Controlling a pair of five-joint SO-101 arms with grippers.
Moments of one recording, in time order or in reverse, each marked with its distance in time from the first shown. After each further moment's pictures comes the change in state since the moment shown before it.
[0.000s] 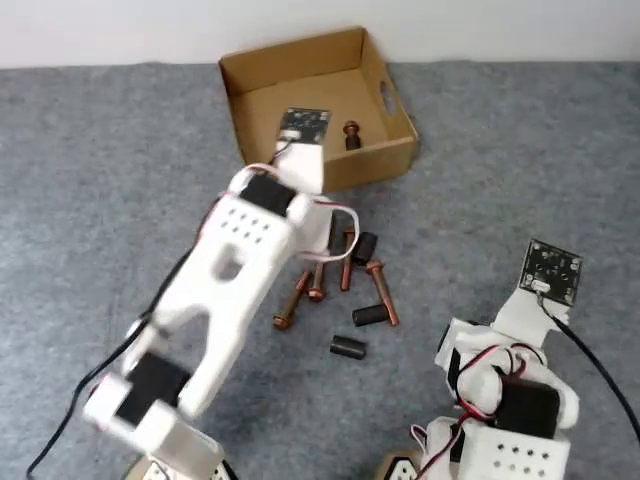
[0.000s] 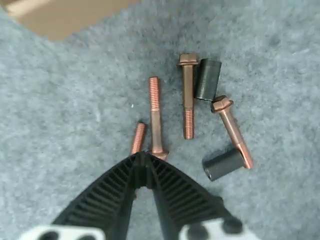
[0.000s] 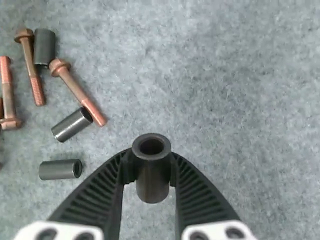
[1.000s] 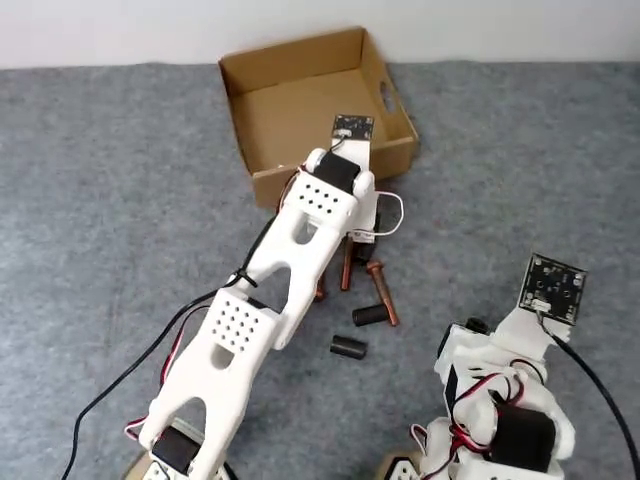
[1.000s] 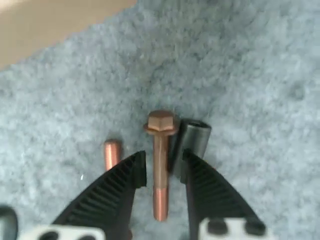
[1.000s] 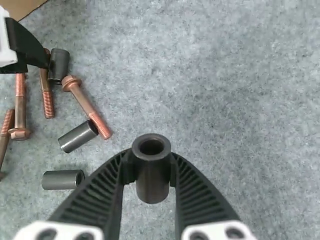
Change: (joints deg) left arm 2.9 54.6 -65.4 16.3 4.7; right arm -0.1 -9.1 3.0 0.0 1.3
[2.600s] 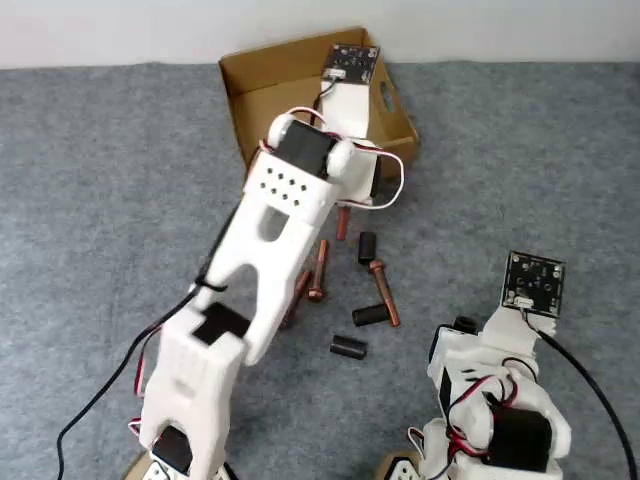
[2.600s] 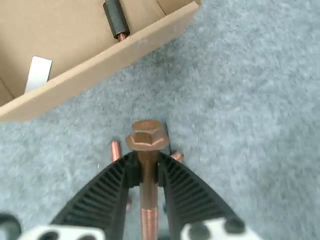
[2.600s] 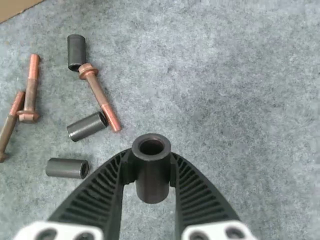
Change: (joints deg) left arm 0.3 -35.1 17.8 0.4 -5.3; right arm -4.1 -3.1 1.3 0.0 3.3
